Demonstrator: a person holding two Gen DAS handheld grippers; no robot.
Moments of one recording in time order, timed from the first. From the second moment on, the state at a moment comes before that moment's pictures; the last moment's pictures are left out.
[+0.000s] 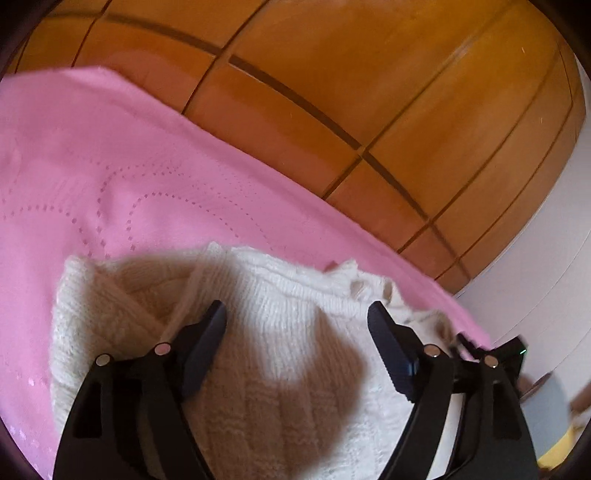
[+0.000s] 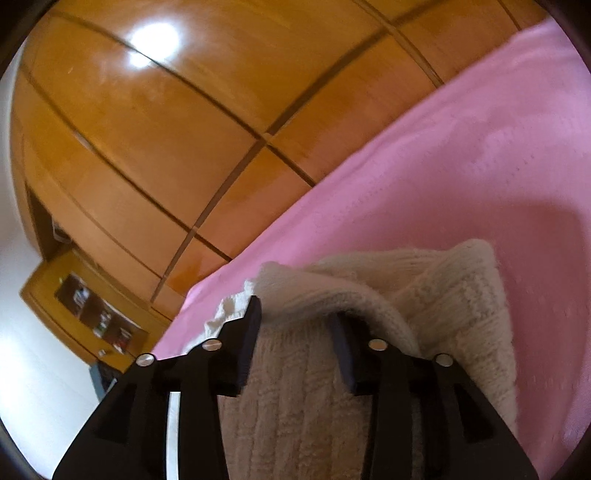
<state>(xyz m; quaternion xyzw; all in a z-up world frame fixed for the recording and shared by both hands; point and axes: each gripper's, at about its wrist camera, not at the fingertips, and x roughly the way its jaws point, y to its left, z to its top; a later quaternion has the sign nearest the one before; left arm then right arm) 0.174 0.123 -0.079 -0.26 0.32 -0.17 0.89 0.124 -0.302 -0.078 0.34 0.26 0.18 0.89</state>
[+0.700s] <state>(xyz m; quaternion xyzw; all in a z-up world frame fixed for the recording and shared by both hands) 0.148 0.073 -0.056 -0.13 0.36 -0.08 0.92 0.131 -0.257 -0.061 0.12 0.30 0.04 0.95</state>
